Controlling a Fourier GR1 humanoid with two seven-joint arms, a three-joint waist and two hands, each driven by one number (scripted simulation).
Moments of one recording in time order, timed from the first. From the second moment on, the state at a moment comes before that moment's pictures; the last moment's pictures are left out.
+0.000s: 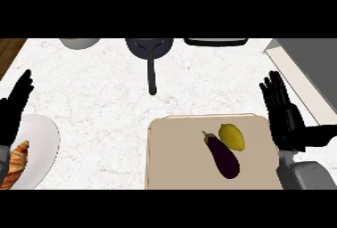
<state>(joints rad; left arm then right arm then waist) -0.15 0.61 -0.06 -1.43 0.08 0.22 0.12 -0.16 -0.27 0.14 -1.51 -0.30 -0.24 -0.11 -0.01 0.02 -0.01</state>
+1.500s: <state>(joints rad) -0.13 0.41 -0.15 -1.61 0.22 0.12 0.11 -0.60 -0.61 0.28 -1.05 -0.25 0.87 -0.33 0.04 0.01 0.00</state>
